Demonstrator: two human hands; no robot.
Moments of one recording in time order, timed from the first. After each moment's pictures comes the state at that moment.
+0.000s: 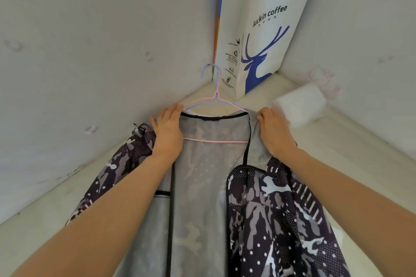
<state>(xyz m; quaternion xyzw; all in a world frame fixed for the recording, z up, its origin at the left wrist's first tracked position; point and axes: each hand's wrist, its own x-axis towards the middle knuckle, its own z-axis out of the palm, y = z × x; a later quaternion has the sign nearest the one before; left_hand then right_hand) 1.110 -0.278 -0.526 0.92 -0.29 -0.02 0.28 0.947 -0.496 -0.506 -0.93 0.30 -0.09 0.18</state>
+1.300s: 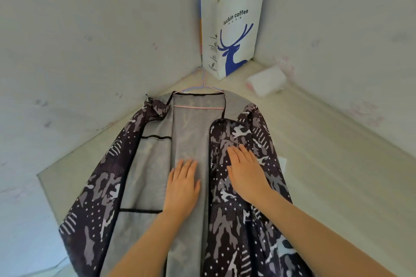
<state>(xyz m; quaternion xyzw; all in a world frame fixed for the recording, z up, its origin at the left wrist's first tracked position) 0.837 -0.138 -0.499 0.91 -0.36 -0.12 0.15 0.742 -0.312 -0.463 -0.97 0.20 0.04 0.12</state>
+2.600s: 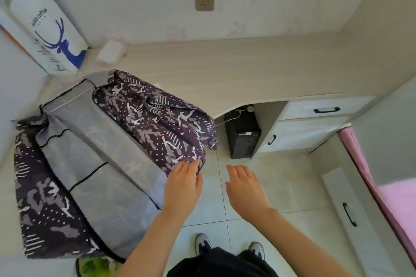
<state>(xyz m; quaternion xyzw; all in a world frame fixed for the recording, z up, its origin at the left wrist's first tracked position) 0.601 0.041 -0.425 0.63 -0.74 -0.12 0.19 0.422 0.052 -0.421 -0.78 0.61 -0.02 0.12</state>
